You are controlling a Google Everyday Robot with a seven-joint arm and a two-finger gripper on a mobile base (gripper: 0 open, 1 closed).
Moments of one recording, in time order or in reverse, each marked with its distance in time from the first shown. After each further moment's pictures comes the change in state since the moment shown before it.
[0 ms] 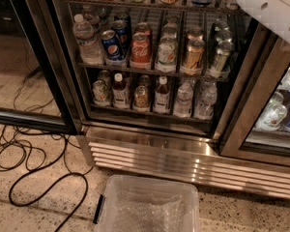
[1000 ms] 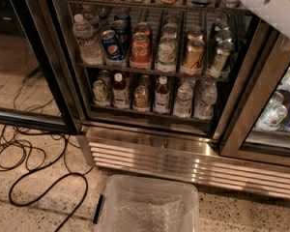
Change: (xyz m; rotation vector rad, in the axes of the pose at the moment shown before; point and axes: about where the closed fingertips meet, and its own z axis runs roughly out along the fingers) arm -0.001 -0.001 -0.003 -0.003 0.016 0.017
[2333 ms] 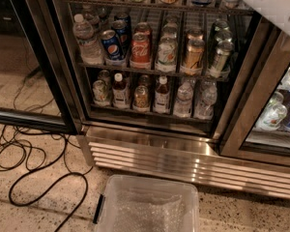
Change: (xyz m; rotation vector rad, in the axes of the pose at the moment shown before) arm -0.004 -0.010 0.005 0.047 0.015 0.048
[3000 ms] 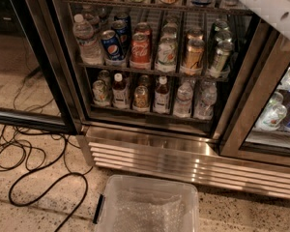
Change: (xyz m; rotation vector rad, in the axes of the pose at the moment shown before) arm -0.007 -0.002 0.008 0.033 -0.017 0.020
